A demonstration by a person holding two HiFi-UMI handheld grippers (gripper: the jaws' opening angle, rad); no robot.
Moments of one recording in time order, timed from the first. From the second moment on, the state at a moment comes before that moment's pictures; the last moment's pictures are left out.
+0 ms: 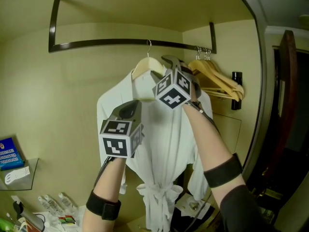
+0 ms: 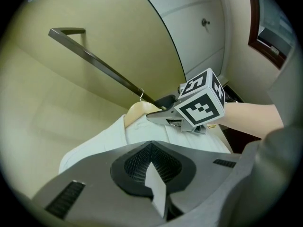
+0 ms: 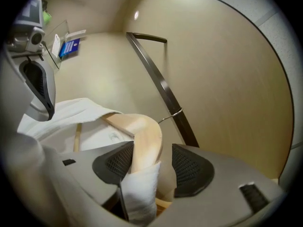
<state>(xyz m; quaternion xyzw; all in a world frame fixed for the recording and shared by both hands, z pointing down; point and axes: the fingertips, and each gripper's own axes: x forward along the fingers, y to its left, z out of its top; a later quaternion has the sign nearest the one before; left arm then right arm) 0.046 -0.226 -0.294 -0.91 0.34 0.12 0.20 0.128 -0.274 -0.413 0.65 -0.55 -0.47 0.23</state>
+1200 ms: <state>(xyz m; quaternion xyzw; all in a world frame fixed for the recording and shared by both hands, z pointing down) 0.045 -0.252 -0.290 -0.91 0.35 0.11 0.21 0.129 -0.289 -0.424 0.67 -0.50 -0.51 0.18</state>
